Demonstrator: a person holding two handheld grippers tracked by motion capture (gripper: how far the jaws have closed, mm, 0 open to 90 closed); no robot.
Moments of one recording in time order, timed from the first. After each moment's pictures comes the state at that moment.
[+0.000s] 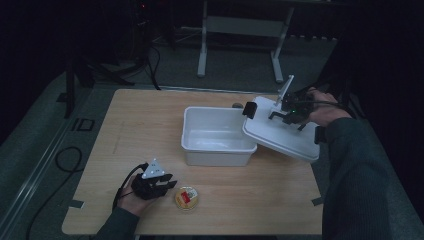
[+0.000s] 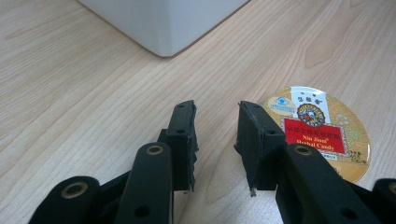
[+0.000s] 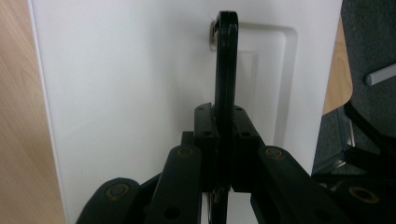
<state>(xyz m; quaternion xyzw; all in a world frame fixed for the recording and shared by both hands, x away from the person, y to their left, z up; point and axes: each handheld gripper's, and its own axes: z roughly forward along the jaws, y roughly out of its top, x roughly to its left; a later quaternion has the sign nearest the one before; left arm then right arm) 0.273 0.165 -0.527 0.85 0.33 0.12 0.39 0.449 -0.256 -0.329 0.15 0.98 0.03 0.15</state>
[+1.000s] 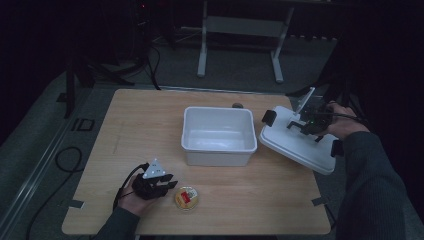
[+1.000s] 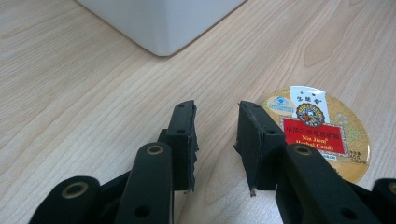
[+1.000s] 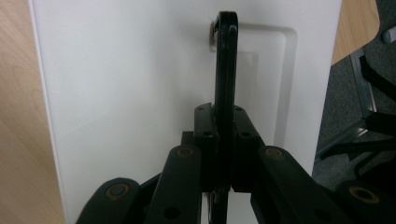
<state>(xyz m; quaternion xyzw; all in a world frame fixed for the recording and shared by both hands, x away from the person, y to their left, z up) 0.274 0.164 -0.528 0.85 0.33 0.12 0.39 0.439 -0.317 -0.357 0.22 0.97 0.03 0.14</state>
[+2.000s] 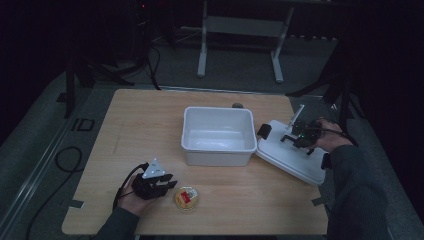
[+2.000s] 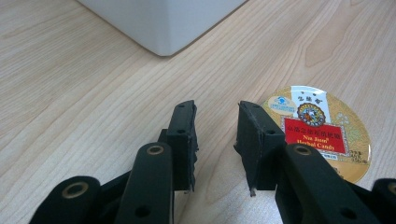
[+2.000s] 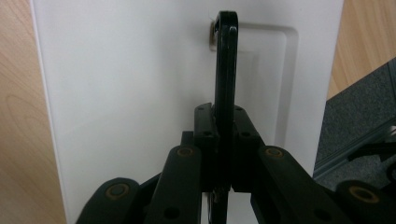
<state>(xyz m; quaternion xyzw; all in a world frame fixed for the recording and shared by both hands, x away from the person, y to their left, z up) 0.274 0.165 -0.528 0.85 0.33 0.12 0.38 0.441 -0.318 -0.424 0.23 0.97 0.02 0.11</state>
